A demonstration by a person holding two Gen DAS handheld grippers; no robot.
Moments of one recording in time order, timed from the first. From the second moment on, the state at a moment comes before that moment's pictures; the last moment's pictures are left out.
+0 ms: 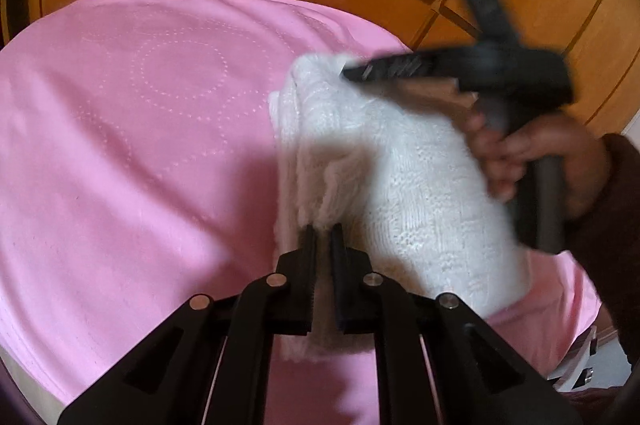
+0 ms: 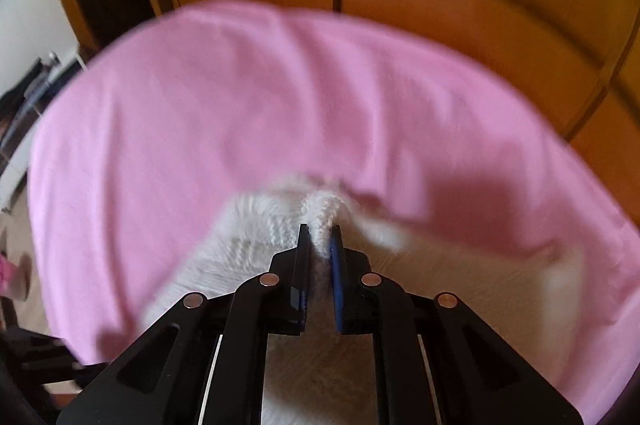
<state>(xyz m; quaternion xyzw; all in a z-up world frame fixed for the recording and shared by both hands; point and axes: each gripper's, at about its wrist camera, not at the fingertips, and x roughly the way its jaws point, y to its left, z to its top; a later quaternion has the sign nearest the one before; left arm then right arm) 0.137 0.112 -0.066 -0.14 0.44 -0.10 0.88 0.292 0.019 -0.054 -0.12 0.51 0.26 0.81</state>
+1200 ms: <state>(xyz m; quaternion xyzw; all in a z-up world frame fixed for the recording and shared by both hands) 0.122 0.067 -0.008 -0.10 0.39 -0.06 0.91 0.154 -0.141 -0.021 0.11 0.46 0.20 0.86</state>
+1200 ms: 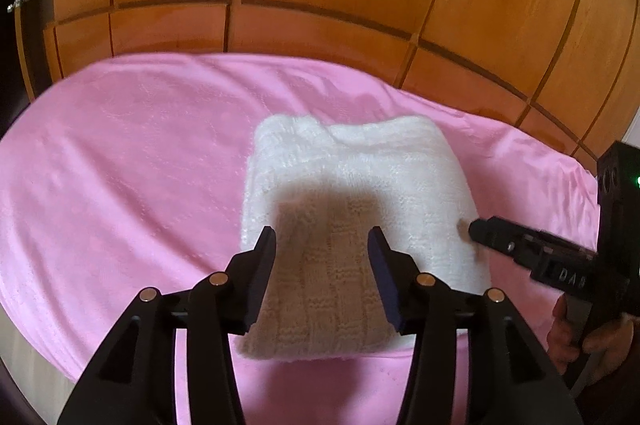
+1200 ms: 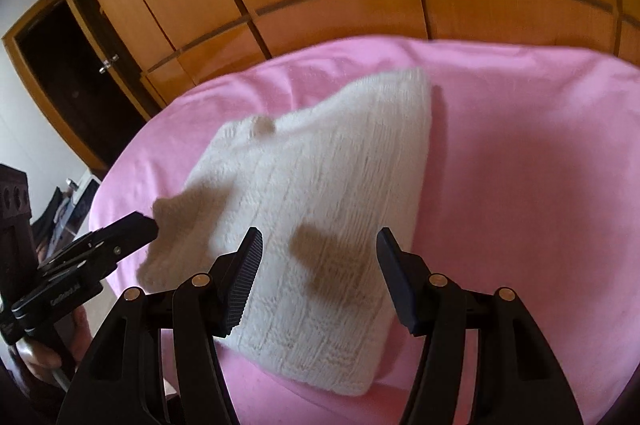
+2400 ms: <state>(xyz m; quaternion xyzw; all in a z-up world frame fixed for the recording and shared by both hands) 0.171 0.115 -0.077 -0.33 0.43 -0.27 0.79 0.187 -0.157 -0.029 0.25 0.46 0.30 0.80</state>
